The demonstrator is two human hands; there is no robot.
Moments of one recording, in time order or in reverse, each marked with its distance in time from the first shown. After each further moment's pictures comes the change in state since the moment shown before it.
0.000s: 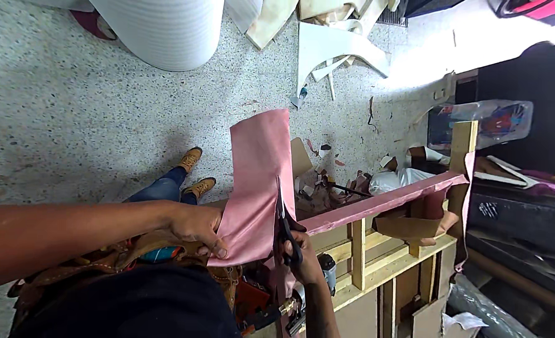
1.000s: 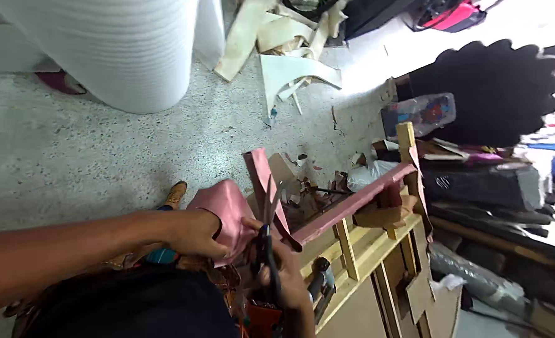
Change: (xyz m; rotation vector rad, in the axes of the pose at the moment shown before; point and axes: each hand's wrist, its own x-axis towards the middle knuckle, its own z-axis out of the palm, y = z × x) left_hand -0.073 0.141 -0.010 0.895 0.249 -0.236; right_hand 0.031 -0.081 0.139 -0.353 0.092 -0.336
